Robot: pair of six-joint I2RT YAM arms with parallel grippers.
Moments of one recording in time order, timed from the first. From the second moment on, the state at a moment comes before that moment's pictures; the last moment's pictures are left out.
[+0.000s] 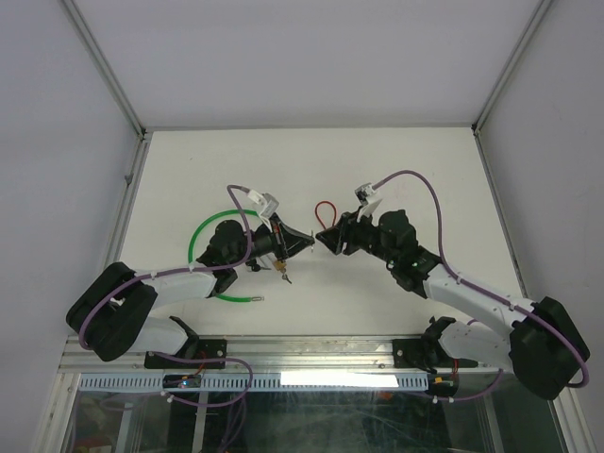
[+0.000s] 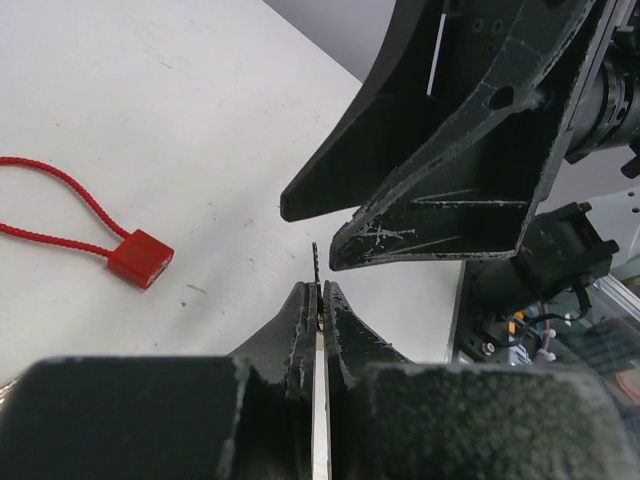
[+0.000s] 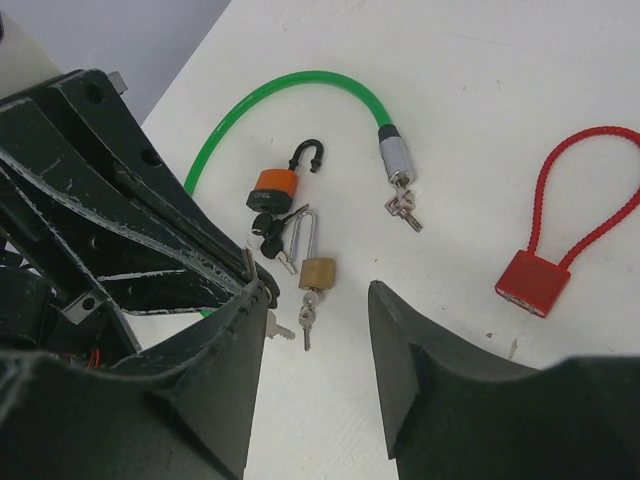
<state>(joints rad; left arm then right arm) -0.67 1.35 0.42 0.93 0.48 -0.52 0.70 1.09 0.53 0.31 -0.20 0.47</state>
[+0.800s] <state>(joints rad) -0.78 1.28 0.51 0.60 0.20 -0.37 0.77 1.13 0.61 0.29 -0.16 0.57</state>
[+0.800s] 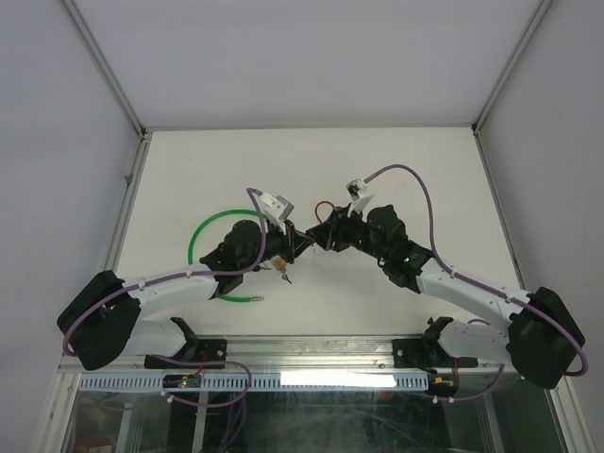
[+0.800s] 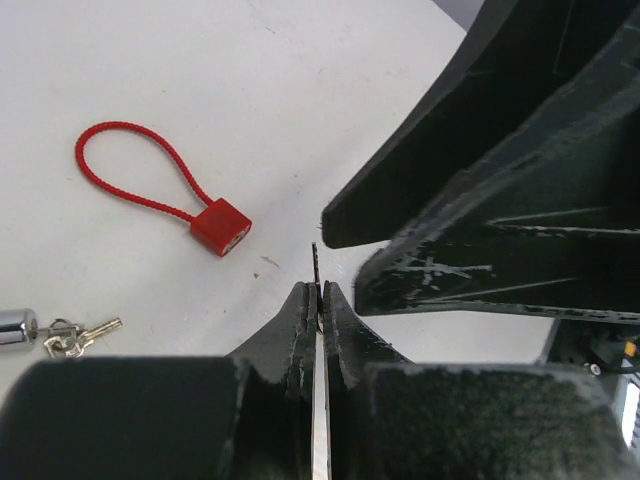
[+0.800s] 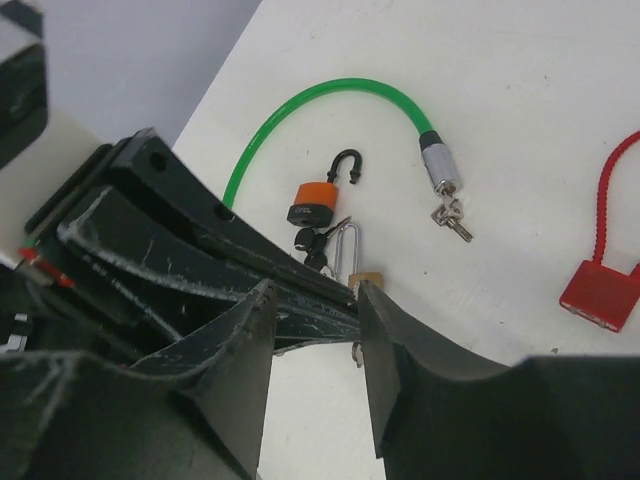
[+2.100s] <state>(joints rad) -0.96 1.28 0.57 0.46 -0.24 -0.19 0.82 1.29 0.69 0.24 0.04 0.72</state>
